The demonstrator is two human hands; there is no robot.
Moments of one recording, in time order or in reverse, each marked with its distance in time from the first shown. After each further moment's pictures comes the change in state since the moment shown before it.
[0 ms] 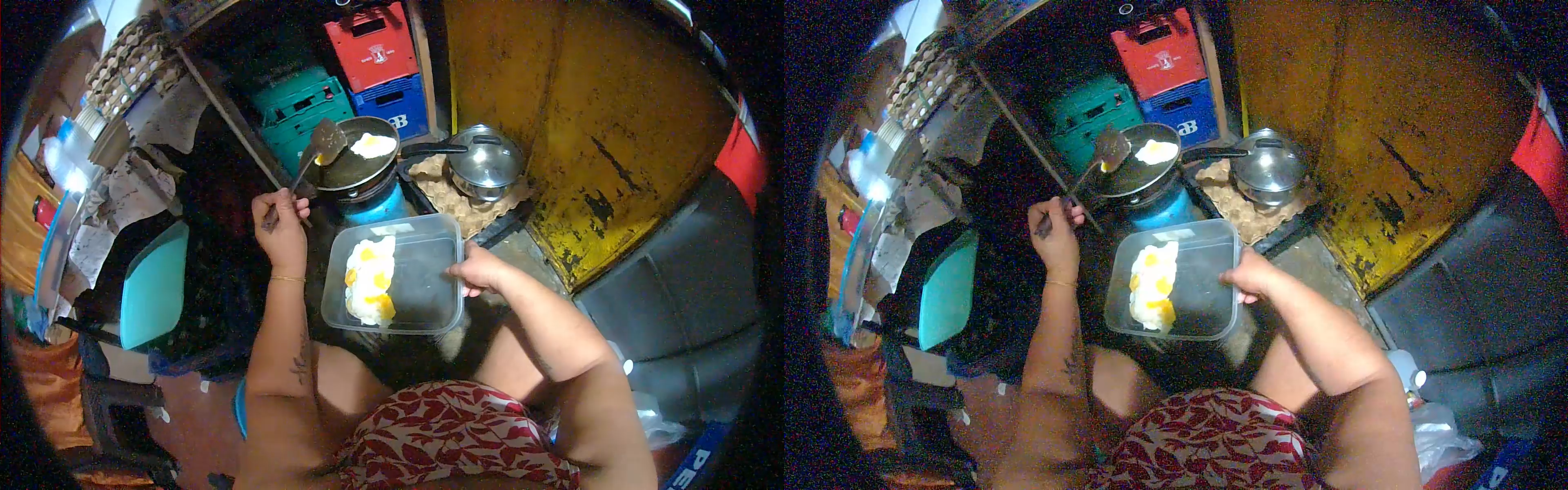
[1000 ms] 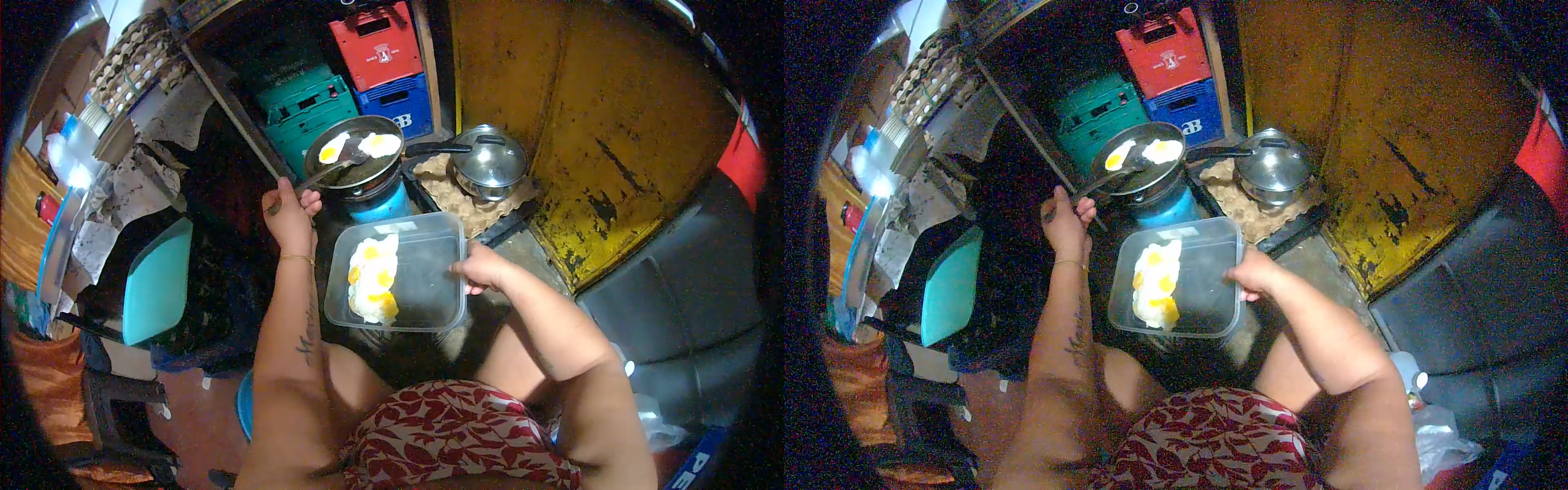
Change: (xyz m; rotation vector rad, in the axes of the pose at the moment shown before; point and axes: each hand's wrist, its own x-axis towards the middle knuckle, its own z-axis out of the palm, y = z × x) left_hand 0.018 -0.009 0.013 -0.117 0.257 -0.383; right_hand 0.009 0.007 0.003 0.027 0.084 -0.029
